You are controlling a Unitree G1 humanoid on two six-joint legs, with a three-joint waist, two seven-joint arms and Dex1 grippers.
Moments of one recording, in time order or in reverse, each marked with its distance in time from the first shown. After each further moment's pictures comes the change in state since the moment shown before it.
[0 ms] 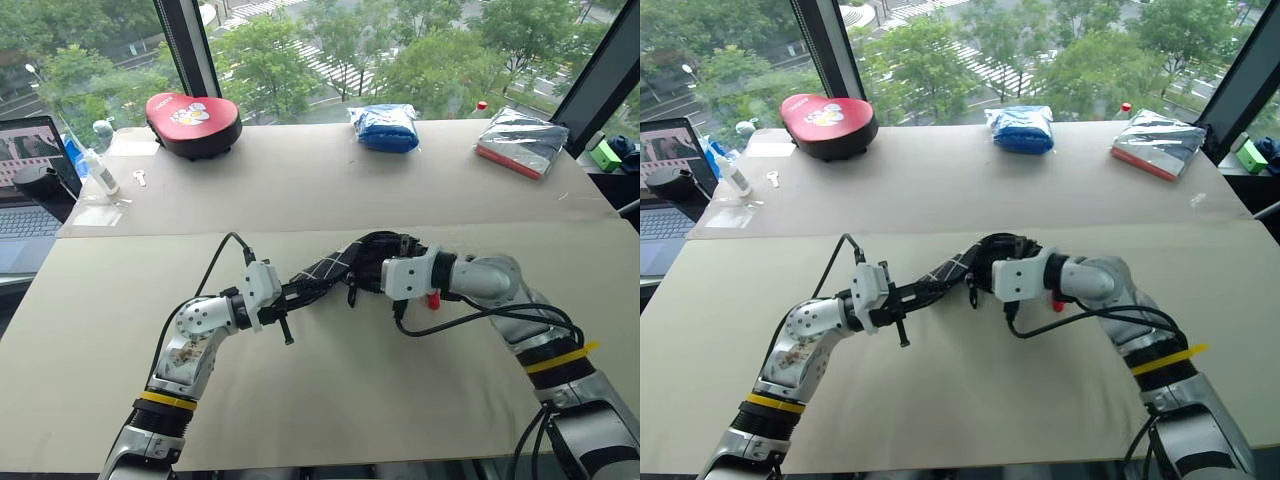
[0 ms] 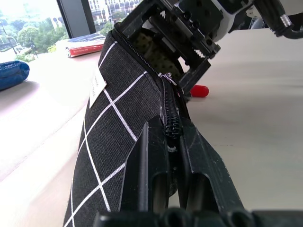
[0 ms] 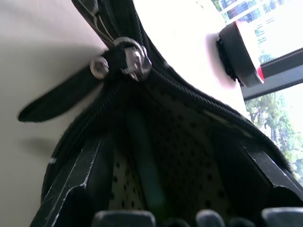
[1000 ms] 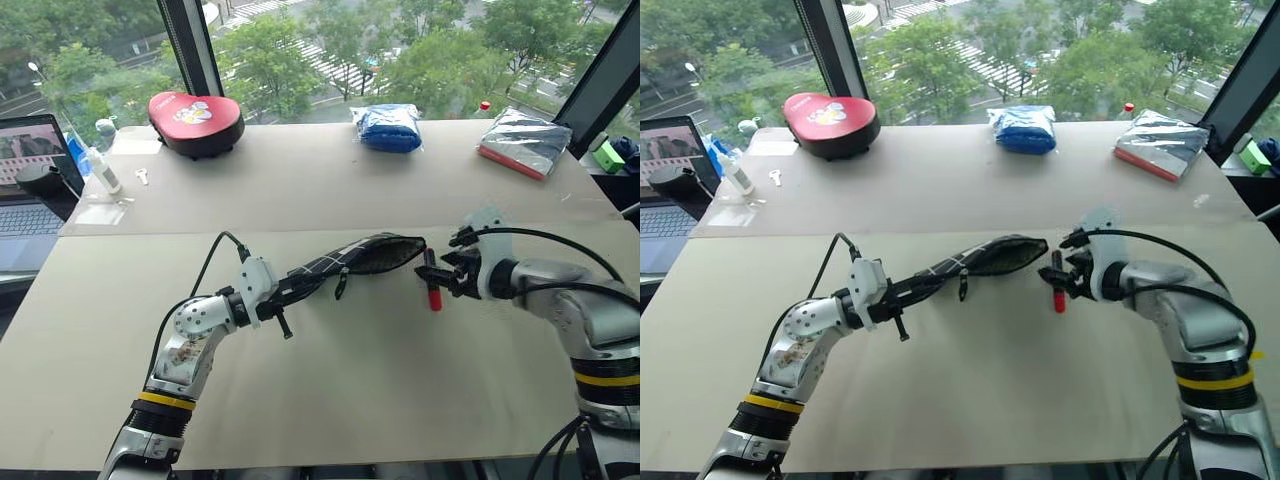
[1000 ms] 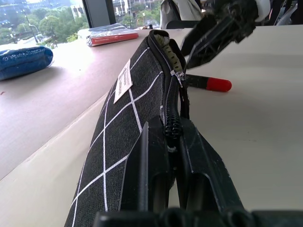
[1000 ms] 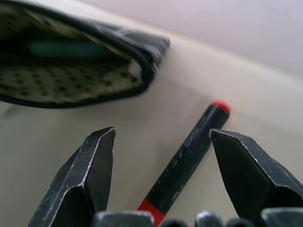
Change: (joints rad) left arm 0.003 -0.002 0.016 0.002 0.011 0.034 0.075; right arm 0.088 -0.041 -0.281 -0.298 0.648 1.485 -0.343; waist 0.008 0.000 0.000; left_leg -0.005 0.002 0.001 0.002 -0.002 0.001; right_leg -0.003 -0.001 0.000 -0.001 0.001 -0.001
